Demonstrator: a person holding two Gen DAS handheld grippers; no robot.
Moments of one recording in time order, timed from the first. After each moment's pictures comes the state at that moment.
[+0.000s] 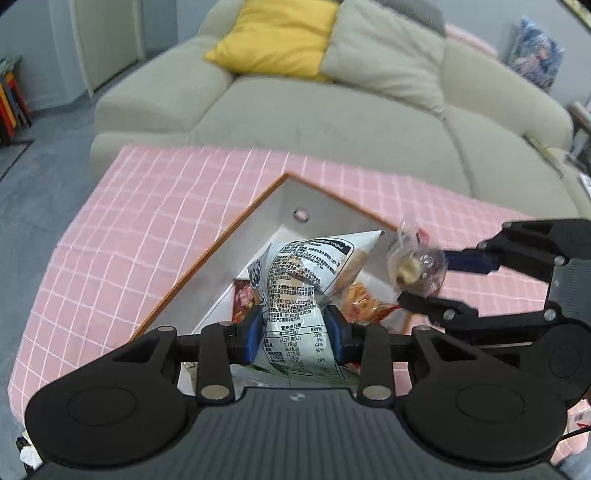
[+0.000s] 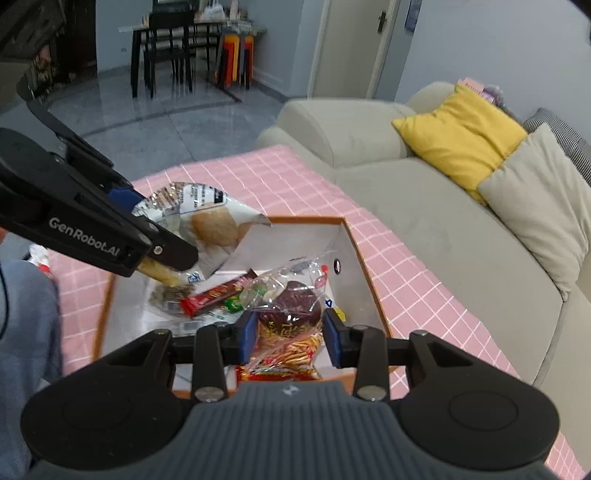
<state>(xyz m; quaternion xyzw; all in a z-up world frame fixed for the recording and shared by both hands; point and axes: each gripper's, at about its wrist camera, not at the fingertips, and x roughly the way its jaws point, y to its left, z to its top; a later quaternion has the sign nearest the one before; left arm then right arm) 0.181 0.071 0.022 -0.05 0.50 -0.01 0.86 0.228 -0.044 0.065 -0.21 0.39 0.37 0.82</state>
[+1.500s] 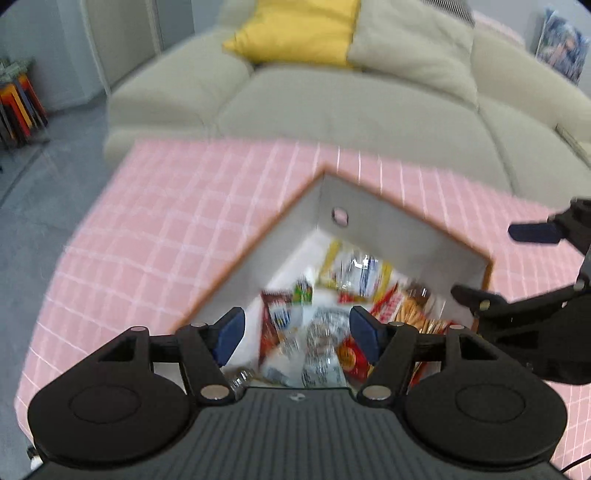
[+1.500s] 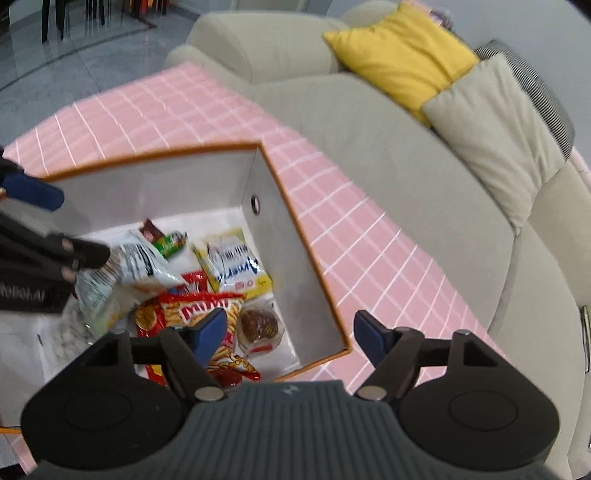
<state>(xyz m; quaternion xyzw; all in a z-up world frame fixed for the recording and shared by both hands) 0.202 0.086 -0.001 -0.03 0.49 0.03 0.87 0.274 -0.018 0.032 -0.26 0.46 0.22 0.82</state>
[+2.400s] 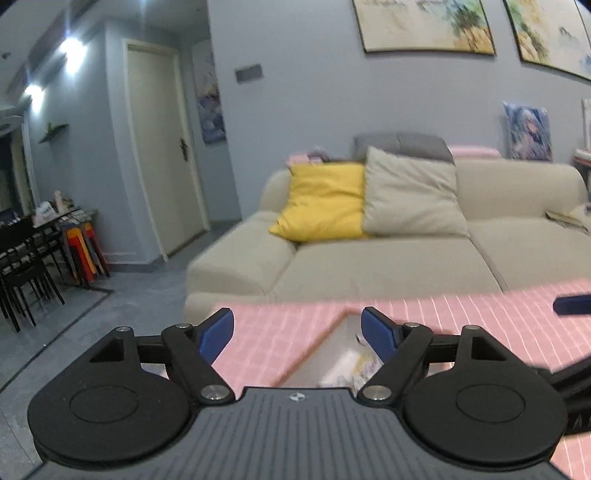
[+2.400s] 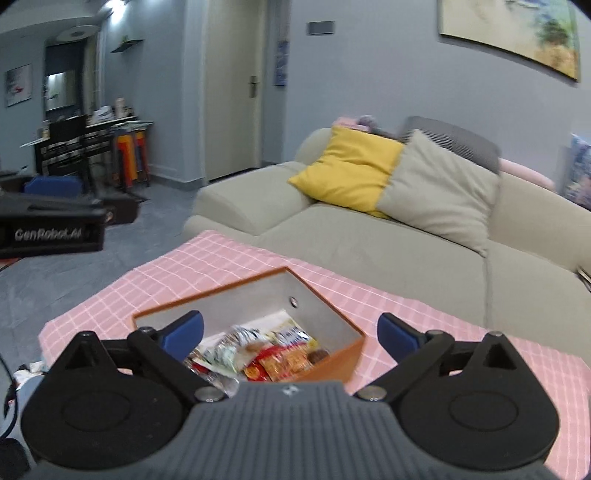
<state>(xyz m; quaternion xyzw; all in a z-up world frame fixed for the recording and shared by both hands) 0.040 0.040 0.090 0.07 0.23 0.08 0.97 0.071 -0.082 0.136 -0.05 0.30 0.19 0.93</state>
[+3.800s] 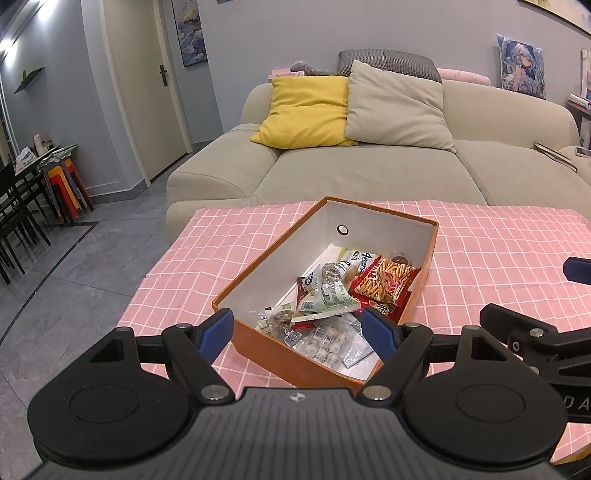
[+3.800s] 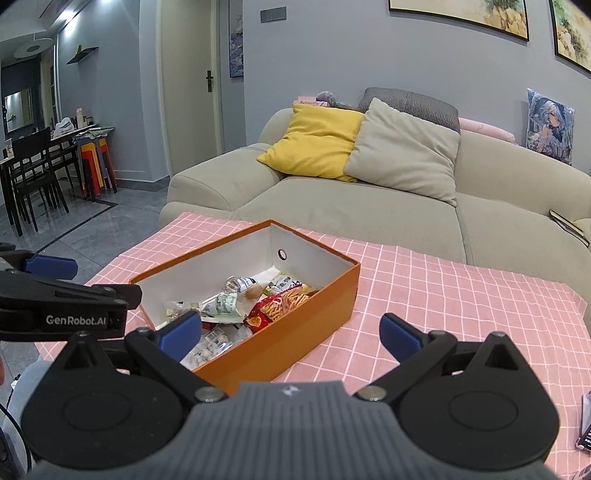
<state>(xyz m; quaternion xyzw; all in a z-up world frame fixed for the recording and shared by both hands) 0.004 0.045 0.039 0.05 0.35 0.06 0.93 0.008 -0.080 0.096 -0.02 0.32 0.14 0.94</state>
